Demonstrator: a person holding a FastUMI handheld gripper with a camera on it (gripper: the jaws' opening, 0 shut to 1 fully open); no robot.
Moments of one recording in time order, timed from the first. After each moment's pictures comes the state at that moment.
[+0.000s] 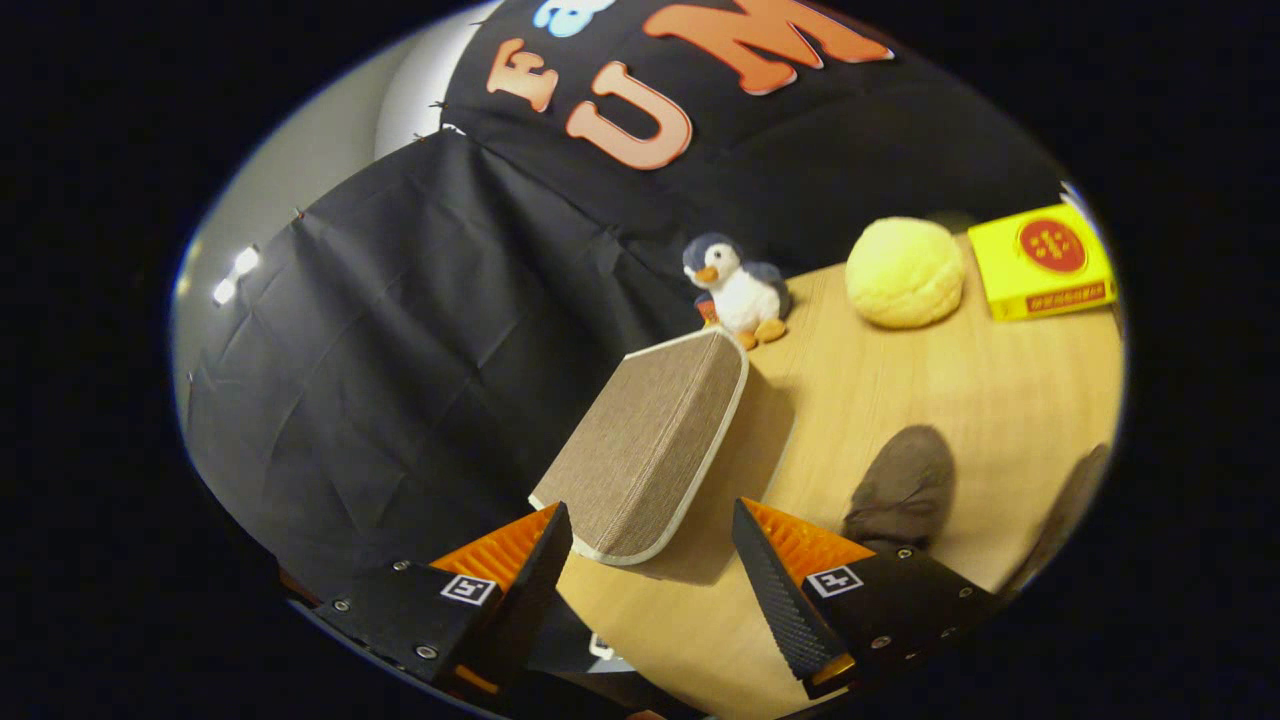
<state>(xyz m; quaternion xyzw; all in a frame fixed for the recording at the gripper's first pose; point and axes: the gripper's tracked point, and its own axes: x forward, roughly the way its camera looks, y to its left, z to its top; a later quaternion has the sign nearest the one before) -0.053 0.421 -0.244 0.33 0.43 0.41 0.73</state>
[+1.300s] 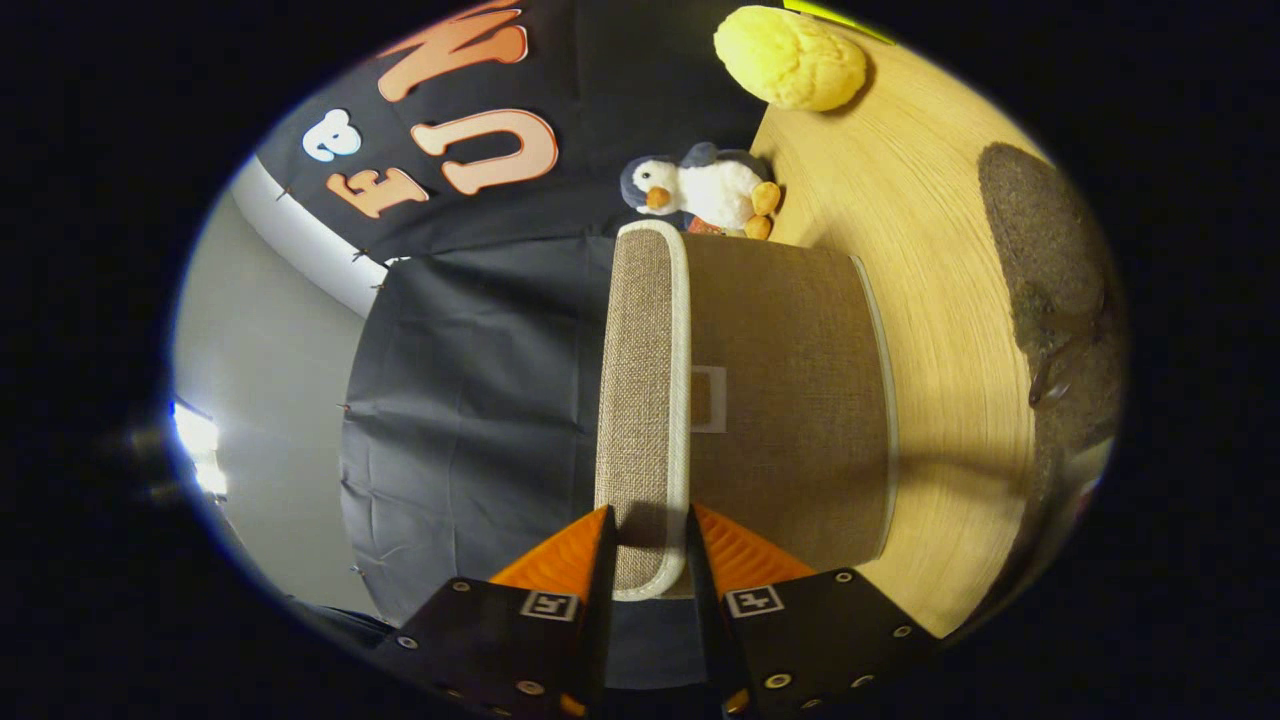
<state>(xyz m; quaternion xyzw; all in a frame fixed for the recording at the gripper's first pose) -0.044 0.467 -0.261 0.59 0.45 0.40 0.54</state>
